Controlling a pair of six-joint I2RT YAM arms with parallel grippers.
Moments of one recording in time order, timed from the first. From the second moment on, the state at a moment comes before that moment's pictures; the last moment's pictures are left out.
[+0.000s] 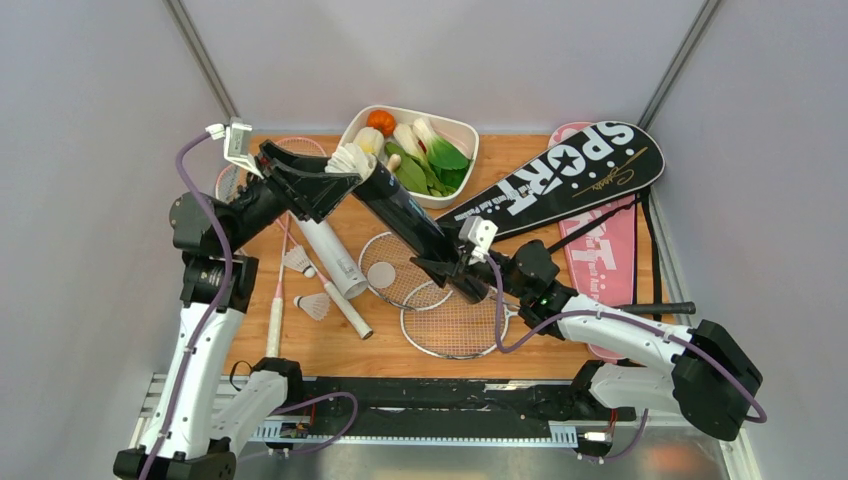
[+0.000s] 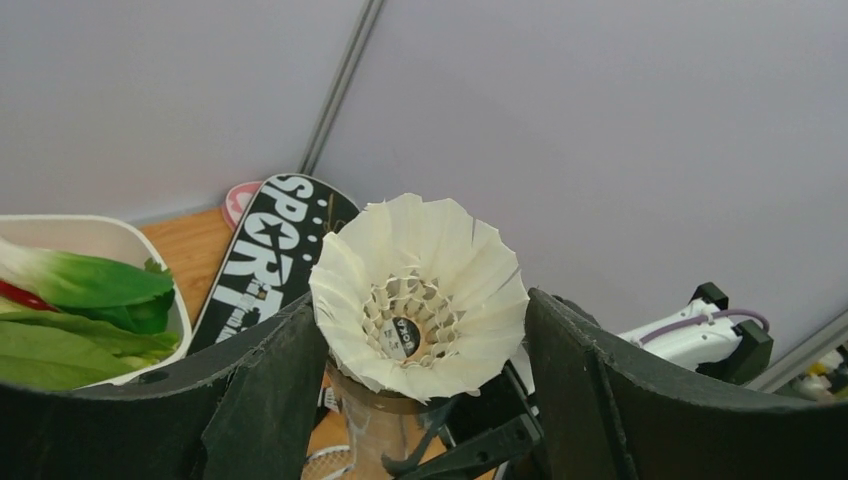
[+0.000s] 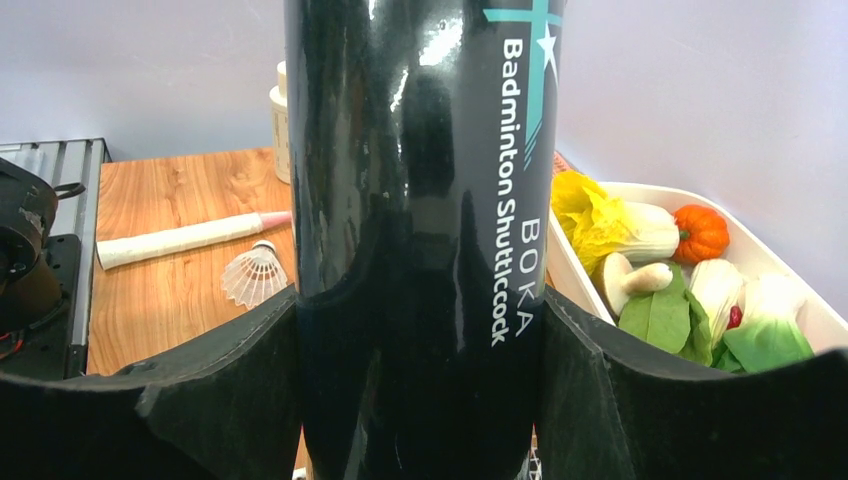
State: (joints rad) left arm -0.14 0.85 1.05 0.23 0.75 -0.82; right arm 0.87 1.16 0.59 0.75 -0.26 -0.11
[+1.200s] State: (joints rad) left arm -0.14 0.80 1.43 -0.49 0.69 -0.38; right arm 0.87 0.86 0.44 0.52 -0.30 -0.21
